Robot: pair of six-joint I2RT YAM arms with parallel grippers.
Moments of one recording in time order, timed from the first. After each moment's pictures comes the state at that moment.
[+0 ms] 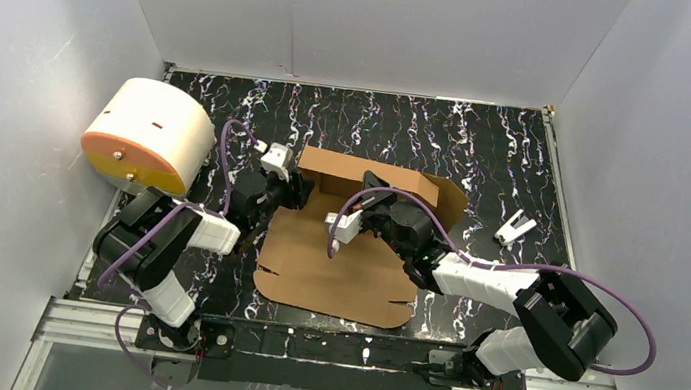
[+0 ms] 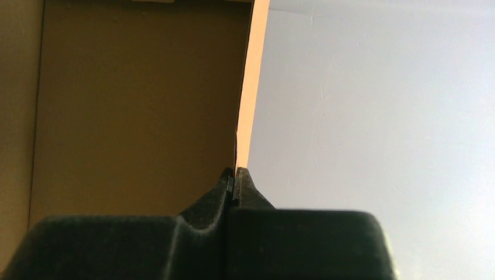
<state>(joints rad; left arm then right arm) -0.46 1.60 0.45 0.97 0.04 -0.22 0.89 1.41 0.58 0.66 0.12 -1.52</state>
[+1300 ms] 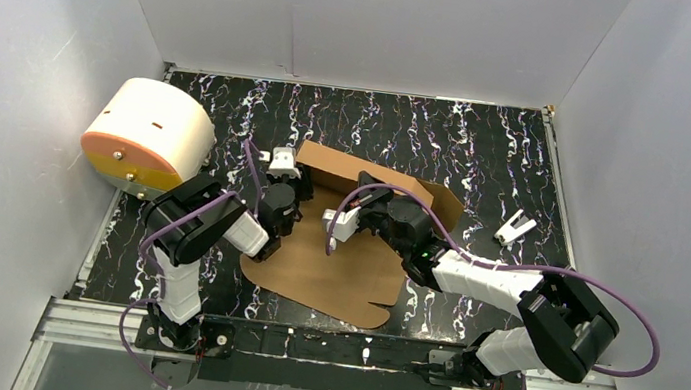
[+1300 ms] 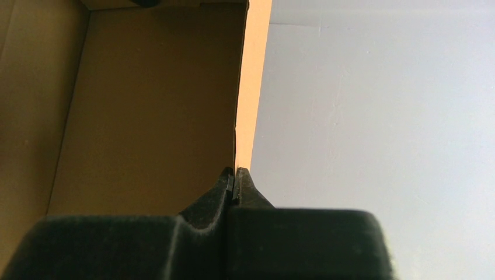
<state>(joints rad) -0.62 1.86 0.54 1.25 -0.56 -0.26 0.89 1.40 0.62 0.59 0.08 -1.43</state>
